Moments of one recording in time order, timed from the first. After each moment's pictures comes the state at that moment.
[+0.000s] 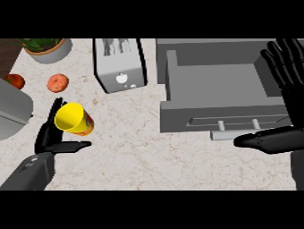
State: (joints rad) left arm -0.55 0.27 0.33 -0.14 0.02 -0.24 -0.96; right arm -0.29 -0.19 -0.10 -1.86 -0.13 0.18 0.12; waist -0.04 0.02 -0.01
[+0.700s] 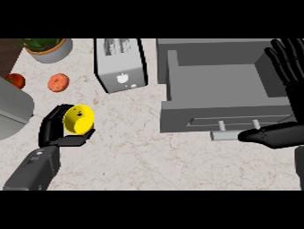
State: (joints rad) left arm -0.56 0.24 0.34 -0.22 0.01 -0.10 -1.06; right arm -0.31 -0.22 -0.13 -1.83 -0.13 0.19 0.12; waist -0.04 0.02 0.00
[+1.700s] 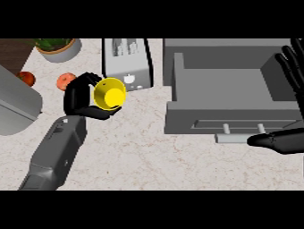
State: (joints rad) left arm -0.70 0.10 0.29 -0.48 0.04 -0.13 -0.99; right arm -0.25 -0.23 -0.16 -1.85 -0.14 0.20 0.11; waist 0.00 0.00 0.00
